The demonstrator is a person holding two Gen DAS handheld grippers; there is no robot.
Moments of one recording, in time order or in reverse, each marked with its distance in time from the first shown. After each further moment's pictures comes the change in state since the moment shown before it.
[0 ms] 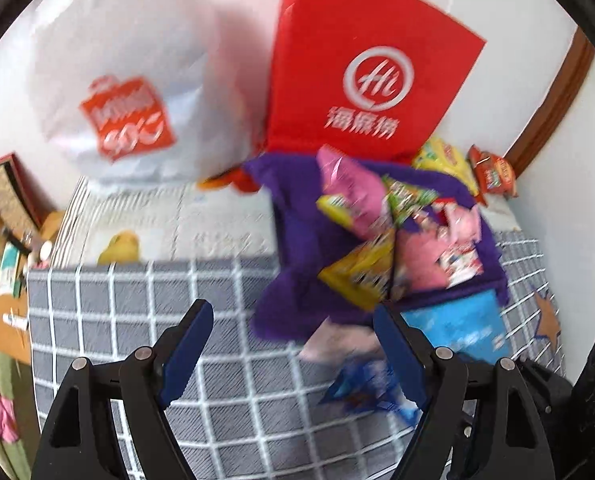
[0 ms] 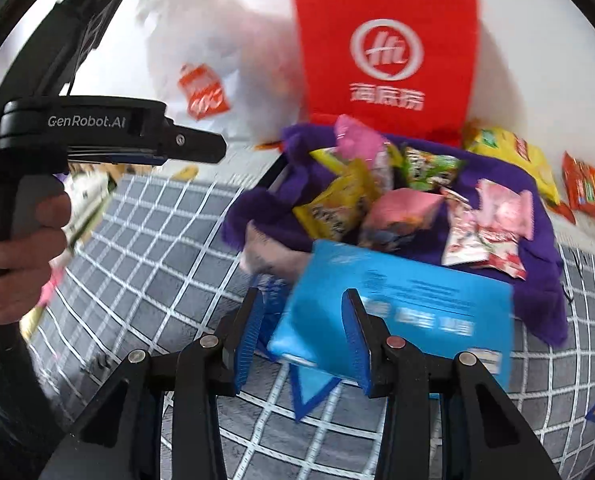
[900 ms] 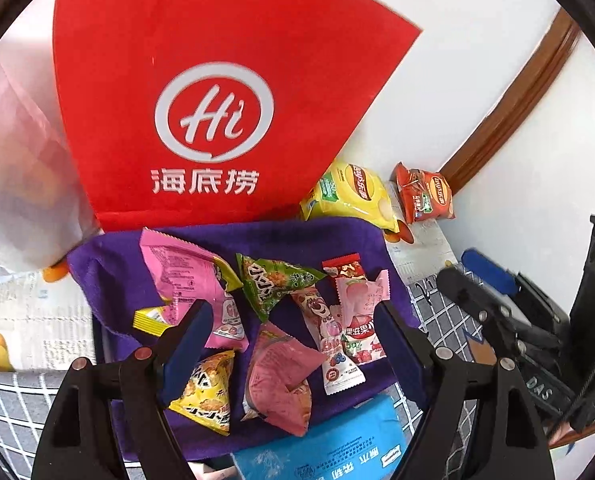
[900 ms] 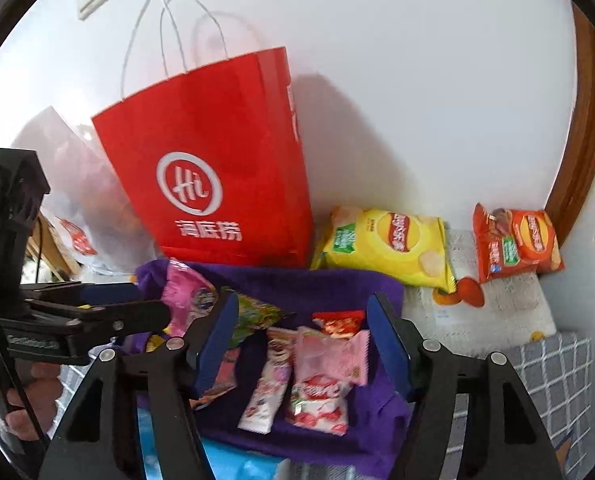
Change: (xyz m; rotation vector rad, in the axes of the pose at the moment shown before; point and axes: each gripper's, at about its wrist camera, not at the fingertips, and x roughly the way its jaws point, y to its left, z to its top) left arm 0.059 -0.116 0.093 0.075 -0.010 -0.253; right arm -0.026 -0.178 0.096 0.194 -0.175 -0.140
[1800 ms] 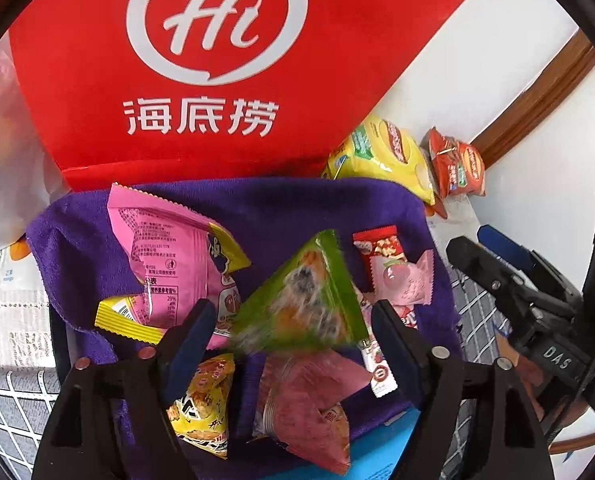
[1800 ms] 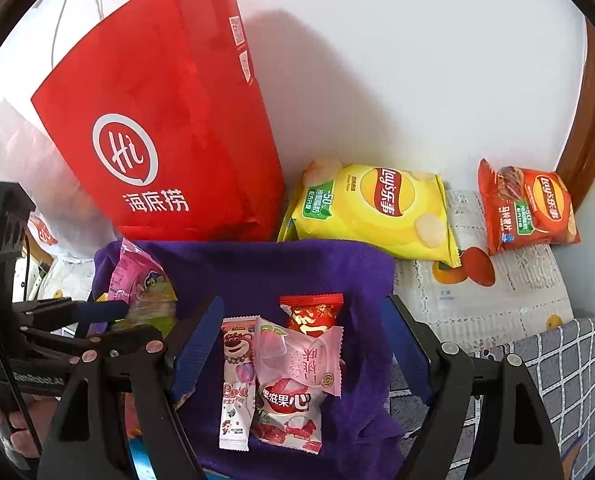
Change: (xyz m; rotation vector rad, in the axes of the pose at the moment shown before) left arm 0.072 0.009 -0.004 -0.060 0.145 0.029; right arm 0.065 -0.034 -0.006 0.029 0.125 -0.038
